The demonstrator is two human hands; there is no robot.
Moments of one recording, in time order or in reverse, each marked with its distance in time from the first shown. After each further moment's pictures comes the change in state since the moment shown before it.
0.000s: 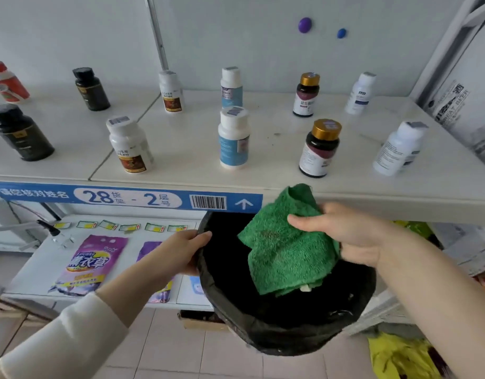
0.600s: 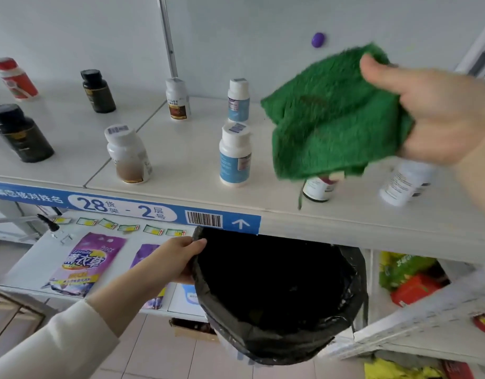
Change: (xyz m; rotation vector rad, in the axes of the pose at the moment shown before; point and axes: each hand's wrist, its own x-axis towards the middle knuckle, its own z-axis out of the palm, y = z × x) left_hand 0.006 0.018 0.007 -0.020 0.047 -0.061; right_hand -0.023 -0.143 -0.043 0.094 0.089 -0.398
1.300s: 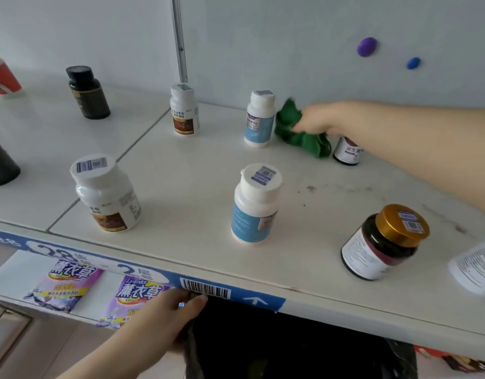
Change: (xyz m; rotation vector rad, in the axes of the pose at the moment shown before) left_hand 0.042 -0.012 -0.024 0.185 0.088 -0.015; right_hand 0.277 0.046 0.015 -1.267 0.107 0.152
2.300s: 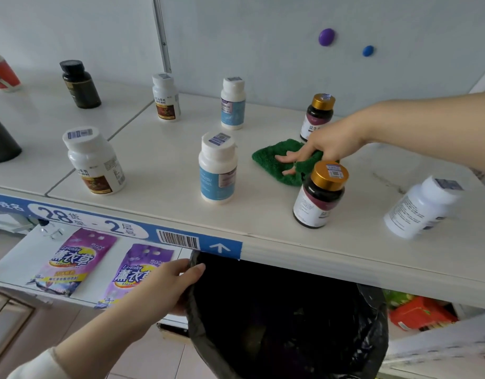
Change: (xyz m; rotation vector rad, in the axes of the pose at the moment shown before) left_hand -0.026 0.009 0.044 -0.220 -0.055 0.024; right_hand -0.101 0.069 -0.026 -0.602 -0.658 -0.378
